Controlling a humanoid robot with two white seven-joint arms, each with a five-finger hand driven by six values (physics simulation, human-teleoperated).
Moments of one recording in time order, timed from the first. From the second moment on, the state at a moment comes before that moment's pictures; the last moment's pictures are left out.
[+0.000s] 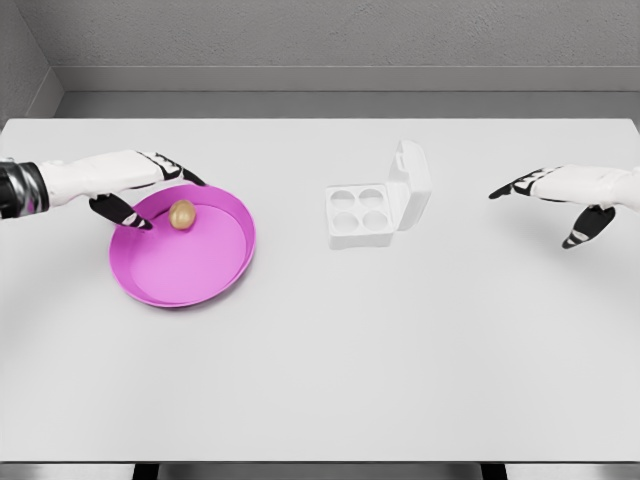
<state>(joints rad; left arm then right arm) -0.68 0.71 -0.56 -1.18 -0.32 -0.61 -0.61 -0.80 -0.98 0.85 -1.29 0.17 -0.46 0.61</state>
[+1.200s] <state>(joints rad) -0.67 0.66 -0.53 -1.15 -0.38 -0.61 -0.61 -0.80 -0.92 0.86 -1.24 0.17 -0.46 0.61</state>
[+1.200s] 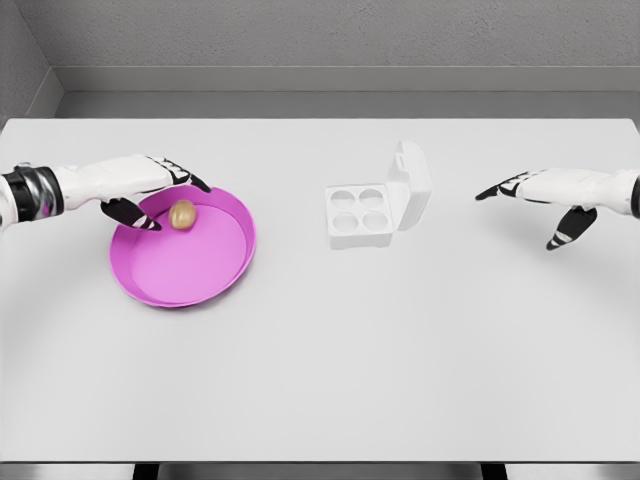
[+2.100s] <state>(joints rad) -0.67 0.62 -0.53 -1.10 -0.42 -0.61 -0.61 -0.81 -0.89 0.85 -1.18 0.17 -0.45 0.61</state>
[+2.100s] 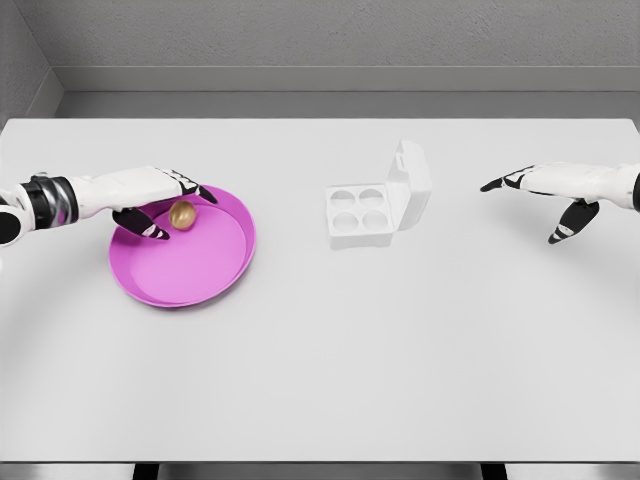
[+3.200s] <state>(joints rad) -0.66 0.61 -0.53 -1.08 -0.44 -0.61 -0.61 -0.81 -0.89 0.85 -1.18 0.17 -0.46 0.61</state>
